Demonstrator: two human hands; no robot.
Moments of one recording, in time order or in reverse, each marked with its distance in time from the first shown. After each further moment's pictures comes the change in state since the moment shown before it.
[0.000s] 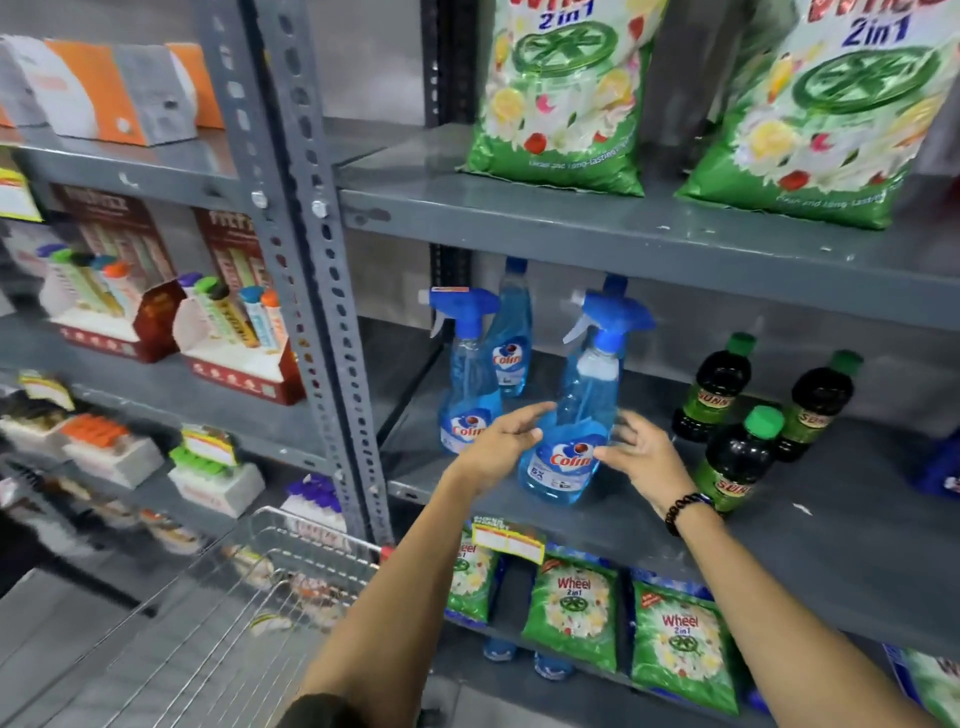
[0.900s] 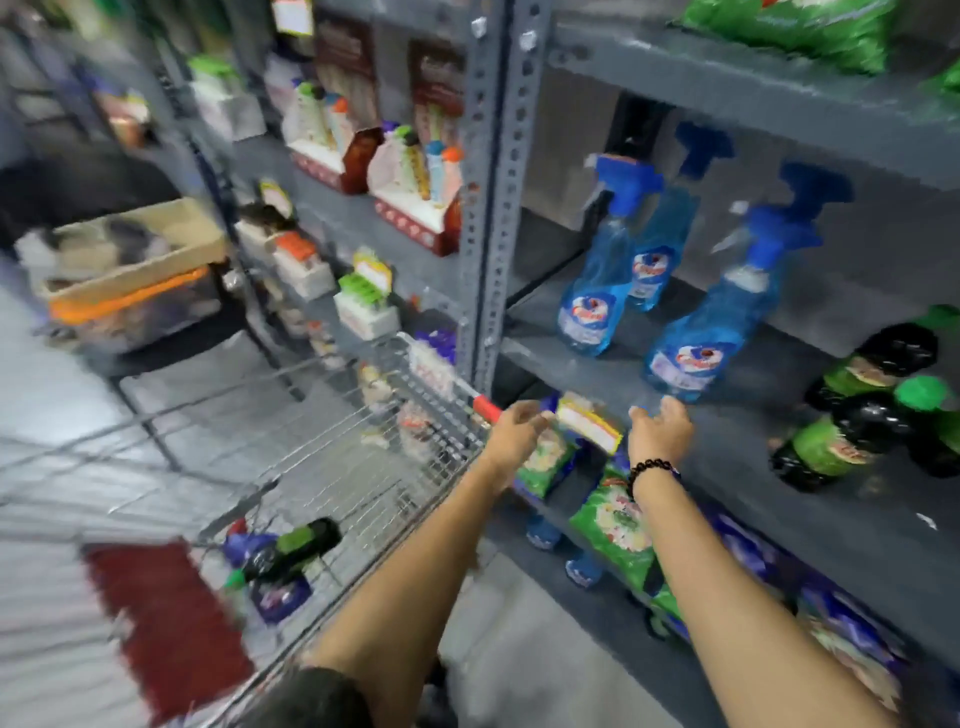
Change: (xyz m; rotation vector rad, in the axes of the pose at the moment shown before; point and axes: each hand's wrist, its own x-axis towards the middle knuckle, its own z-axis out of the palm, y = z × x) left_hand -0.129 -0.070 0.047 -0.240 0.665 -0.224; right_hand -0.055 0.042 0.075 -0.165 0.344 0.249
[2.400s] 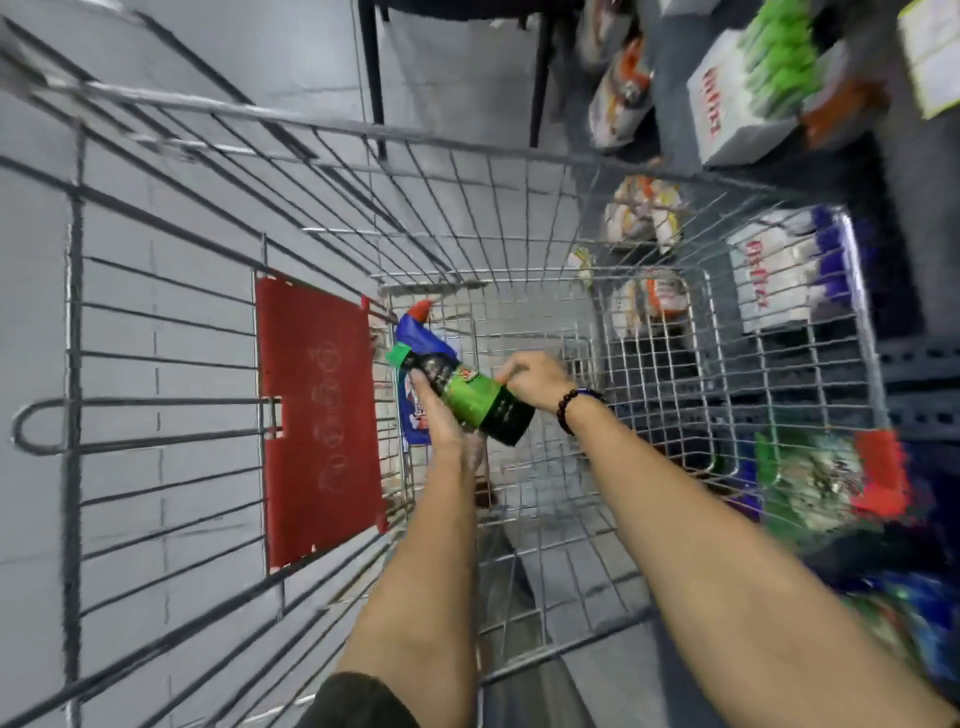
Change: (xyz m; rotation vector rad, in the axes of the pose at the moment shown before) left_hand 0.008 -0.292 -0.312 -1.454 1.056 -0.278; right_hand -0.216 0.184 0.422 -0.971 -1.596 -0.179
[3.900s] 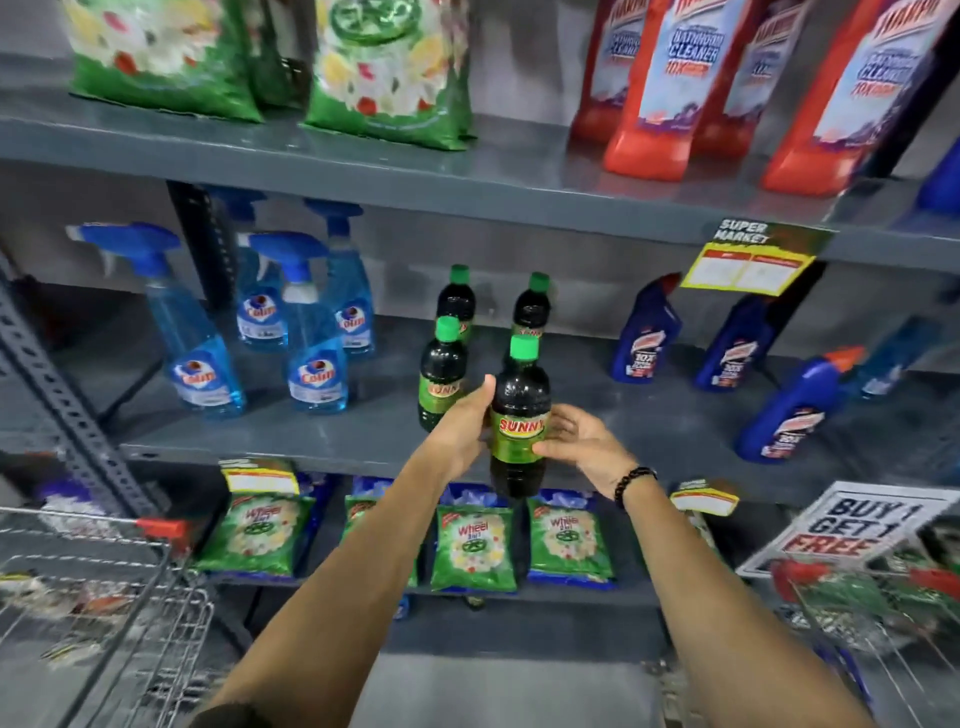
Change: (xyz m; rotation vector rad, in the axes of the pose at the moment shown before) left_hand -0.533 -0.435 0.021 1.580 -1.584 -0.397; right_hand -0.702 0.368 -0.027 1.068 1.392 -0.149
